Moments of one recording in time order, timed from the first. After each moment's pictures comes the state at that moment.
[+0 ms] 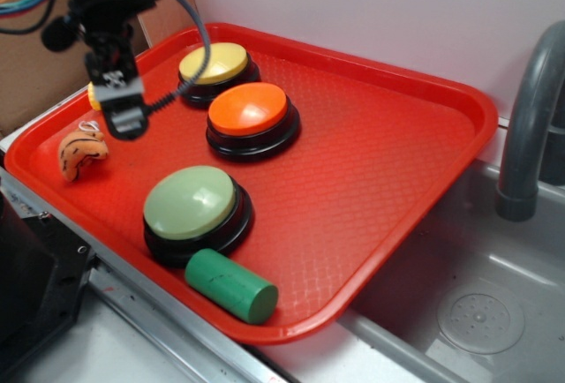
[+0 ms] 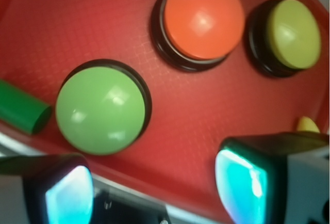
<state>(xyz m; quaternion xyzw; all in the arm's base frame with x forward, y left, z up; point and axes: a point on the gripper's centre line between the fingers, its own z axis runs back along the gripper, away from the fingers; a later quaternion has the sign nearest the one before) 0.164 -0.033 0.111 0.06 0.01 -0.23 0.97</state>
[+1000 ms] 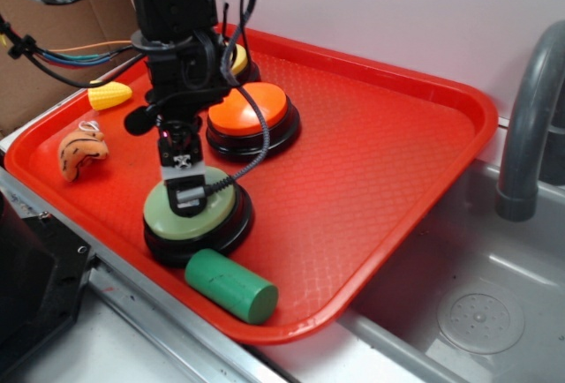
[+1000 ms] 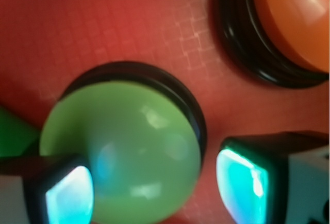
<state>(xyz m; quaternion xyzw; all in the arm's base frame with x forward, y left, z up) 0.170 -0.046 0.053 0.00 0.07 -0.24 0.97</state>
